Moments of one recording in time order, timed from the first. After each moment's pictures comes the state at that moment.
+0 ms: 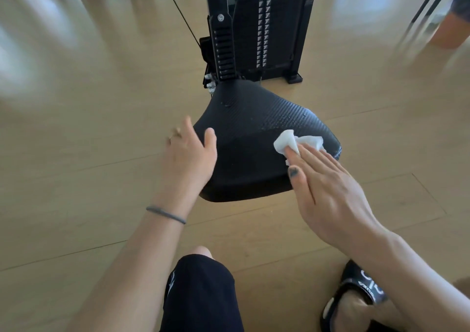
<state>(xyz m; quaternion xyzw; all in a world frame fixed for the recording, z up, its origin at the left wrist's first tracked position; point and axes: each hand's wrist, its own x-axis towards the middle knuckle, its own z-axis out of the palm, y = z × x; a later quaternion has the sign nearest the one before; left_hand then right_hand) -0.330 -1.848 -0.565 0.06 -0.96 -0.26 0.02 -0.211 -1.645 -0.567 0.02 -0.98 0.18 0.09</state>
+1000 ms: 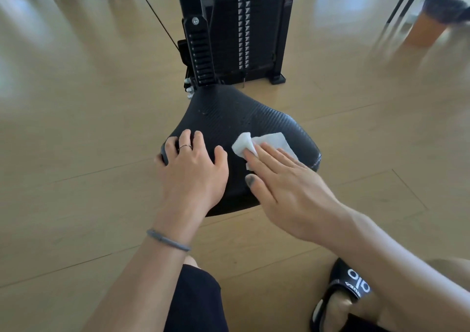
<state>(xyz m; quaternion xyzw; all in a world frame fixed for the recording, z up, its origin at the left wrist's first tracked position) -0.322 -1.808 -0.573 -0.02 -0.99 -0.11 0.02 -0.246 -1.635 -0.568 0.12 -0.98 0.16 0.06</state>
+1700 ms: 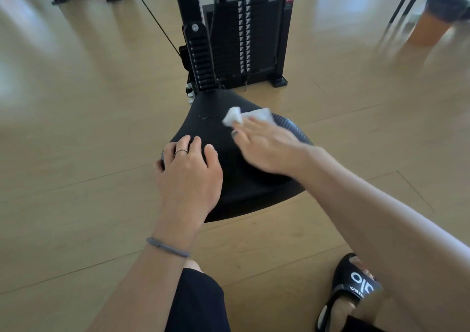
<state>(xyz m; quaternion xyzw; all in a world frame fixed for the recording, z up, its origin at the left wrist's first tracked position) -0.323 -1.808 -0.575 0.00 -0.98 -0.19 0.07 -0.350 -1.640 -0.554 0.08 -0.97 0.21 -0.04</state>
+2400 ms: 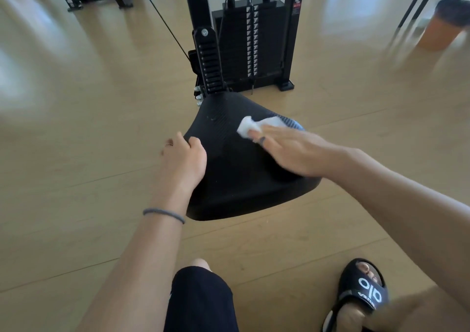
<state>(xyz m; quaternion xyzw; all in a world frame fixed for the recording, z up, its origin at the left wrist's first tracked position) -0.361 -1.825 -0.558 0.11 -0.95 -0.30 -0.04 -0.321 -1.605 -0.542 0.12 -0.96 0.26 -0.08</state>
